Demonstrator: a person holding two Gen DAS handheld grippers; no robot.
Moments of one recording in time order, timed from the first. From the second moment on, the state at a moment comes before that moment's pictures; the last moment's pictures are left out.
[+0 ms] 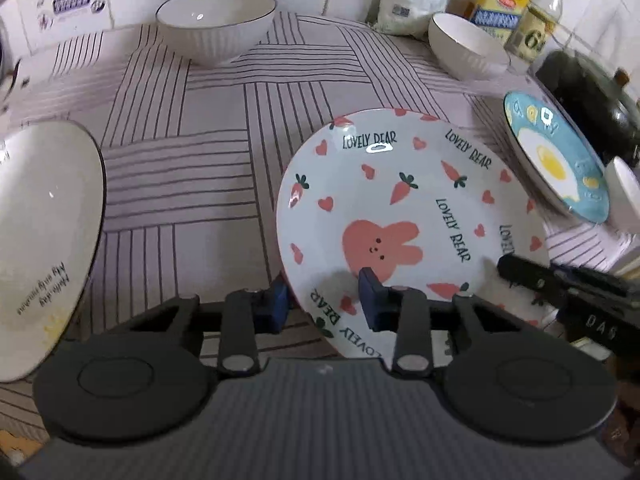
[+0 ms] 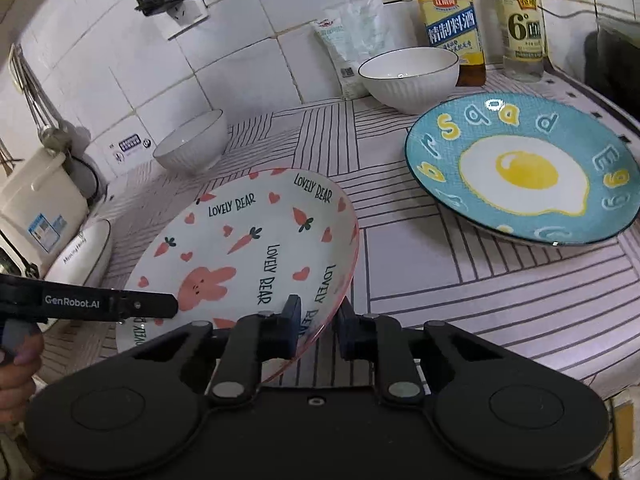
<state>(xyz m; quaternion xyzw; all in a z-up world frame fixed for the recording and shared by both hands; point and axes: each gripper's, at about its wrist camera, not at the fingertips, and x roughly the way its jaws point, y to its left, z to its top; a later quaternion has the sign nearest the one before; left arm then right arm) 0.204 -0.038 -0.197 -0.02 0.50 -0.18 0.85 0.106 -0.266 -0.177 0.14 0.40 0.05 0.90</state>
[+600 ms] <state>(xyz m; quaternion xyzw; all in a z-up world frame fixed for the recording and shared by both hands) 0.208 -0.034 -0.191 -0.06 0.49 -0.17 0.85 0.118 -0.252 -0.159 0.05 0.38 0.06 0.92</state>
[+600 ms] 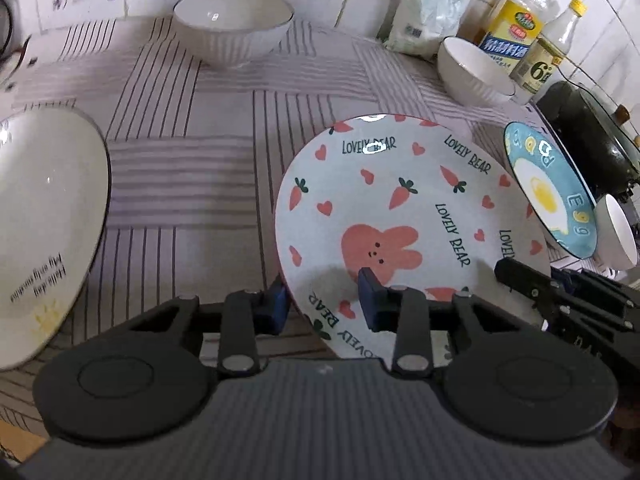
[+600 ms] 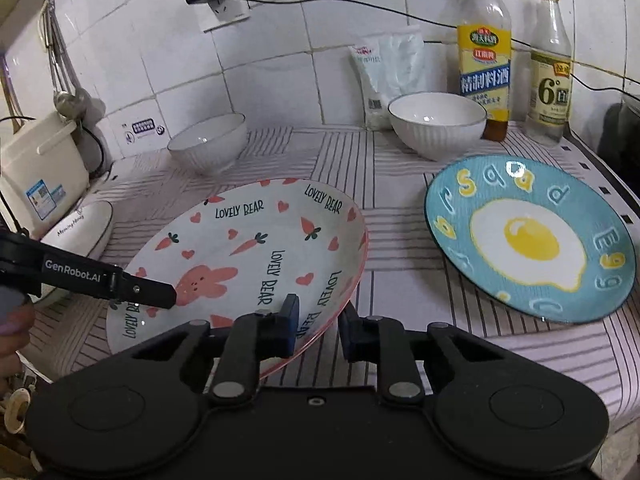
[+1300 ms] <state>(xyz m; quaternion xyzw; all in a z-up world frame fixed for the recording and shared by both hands) 0.297 -0.033 -0.189 -0.03 0.48 -0.21 0.85 0.214 -0.259 -0.161 0.03 0.38 0.07 0.92</state>
